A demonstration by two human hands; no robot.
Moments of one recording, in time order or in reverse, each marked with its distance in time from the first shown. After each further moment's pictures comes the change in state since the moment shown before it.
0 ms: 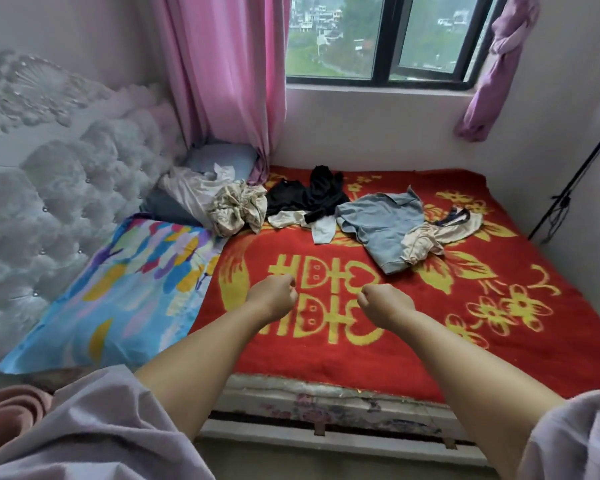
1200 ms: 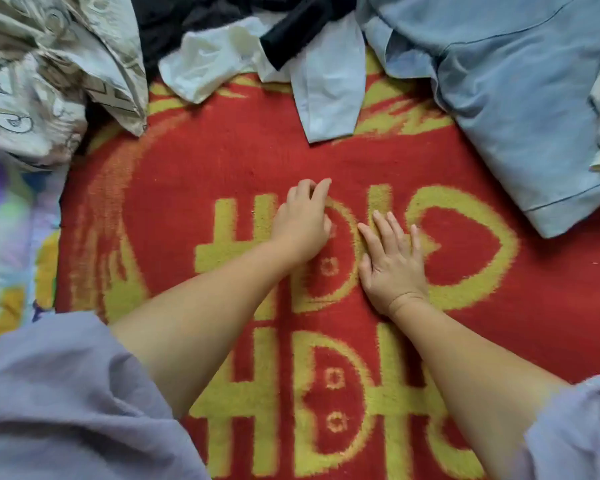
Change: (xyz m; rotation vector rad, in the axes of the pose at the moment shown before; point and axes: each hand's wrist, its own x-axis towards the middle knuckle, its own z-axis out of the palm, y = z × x) left_hand 0.603 -0.123 0.325 0.051 -0.202 0.116; right_hand 0.516 0.093 0.379 0.056 0.093 0.000
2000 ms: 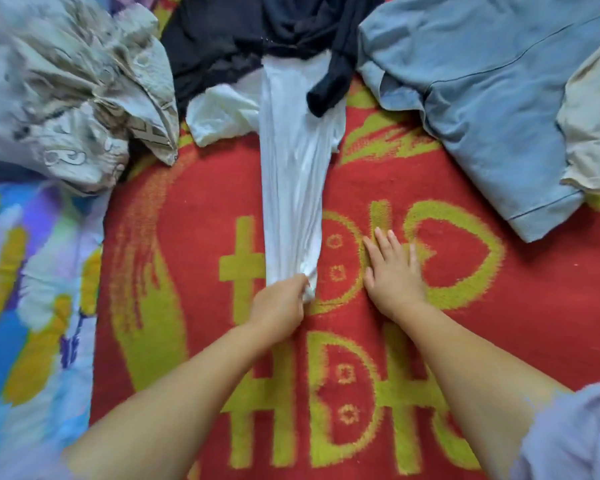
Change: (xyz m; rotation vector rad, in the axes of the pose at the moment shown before) left_hand -0.110 -0.028 -0.007 0.006 -0.212 -0.130; right_hand -0.003 -0.014 -0.028 -0.003 -0.276 0.088
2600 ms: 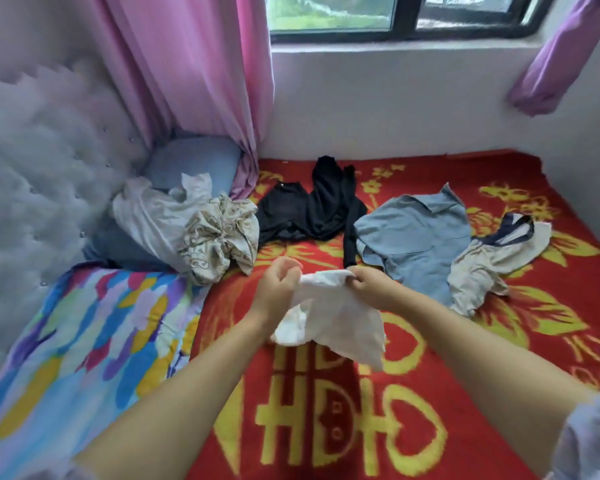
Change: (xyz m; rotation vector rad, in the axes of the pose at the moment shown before) left_hand -0.252 0.080 -0.276 -1.021 0.556 0.175; right_hand -0.179 -0.121 -0.358 0.386 -0.009 -0.292
